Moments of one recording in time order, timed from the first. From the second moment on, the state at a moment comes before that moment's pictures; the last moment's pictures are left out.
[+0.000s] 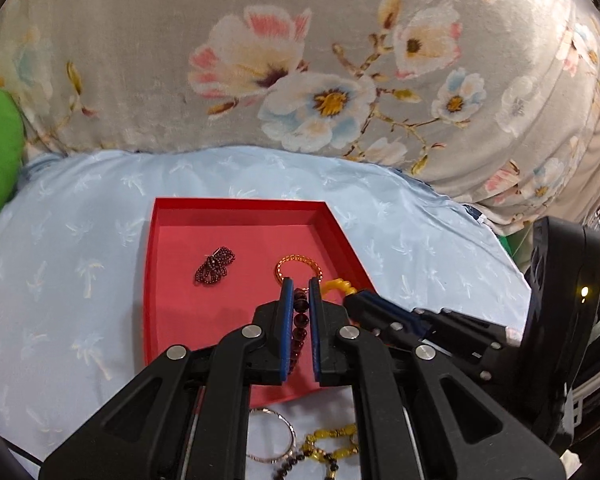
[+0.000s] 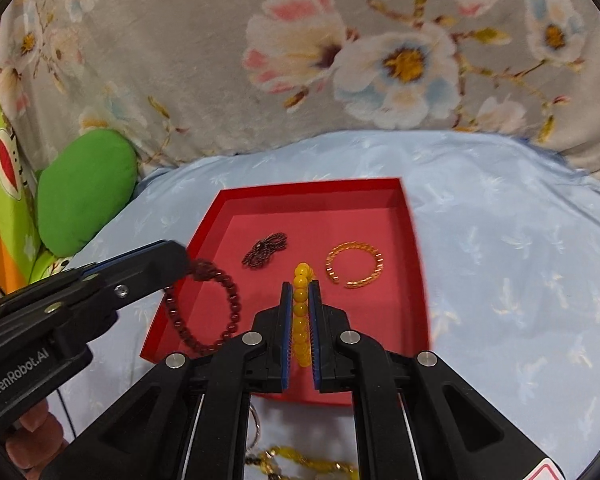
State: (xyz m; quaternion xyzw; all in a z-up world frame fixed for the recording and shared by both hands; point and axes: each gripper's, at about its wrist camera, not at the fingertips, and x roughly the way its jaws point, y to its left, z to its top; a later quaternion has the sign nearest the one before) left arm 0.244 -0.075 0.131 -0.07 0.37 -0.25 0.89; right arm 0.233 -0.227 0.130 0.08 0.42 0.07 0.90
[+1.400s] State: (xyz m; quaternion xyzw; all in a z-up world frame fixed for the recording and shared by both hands) left arm 0.149 -0.036 0.067 -0.02 0.41 -0.16 0.90; right arm 0.114 -0.213 0.103 0.08 0.42 0.02 0.90
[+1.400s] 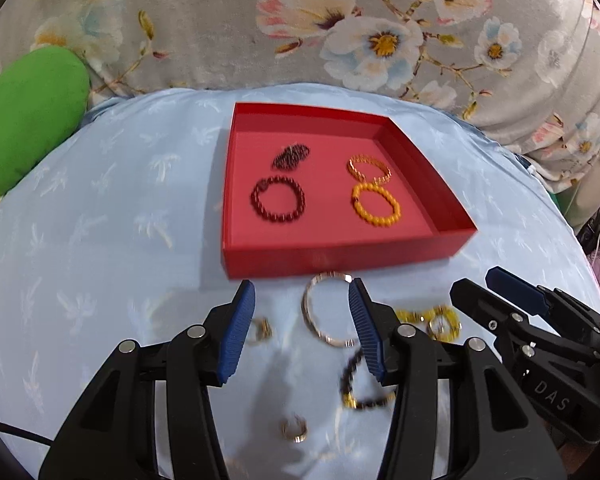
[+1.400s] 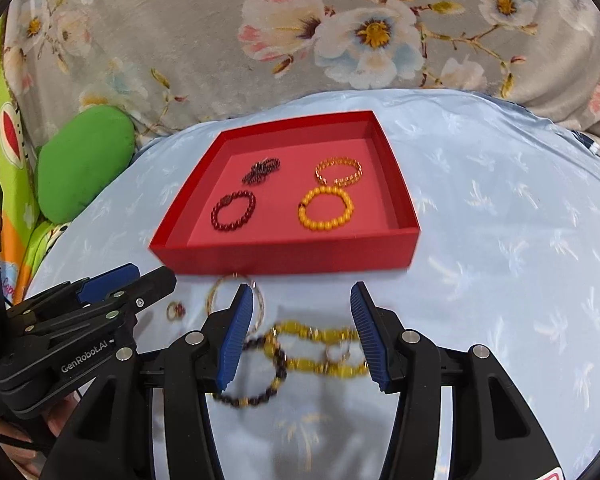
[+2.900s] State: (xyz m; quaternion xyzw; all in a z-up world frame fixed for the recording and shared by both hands) left arm 0.083 0.008 0.027 -0.06 0.45 -0.13 0.88; right arm 0.090 -0.185 0.043 0.11 0.46 0.01 0.88
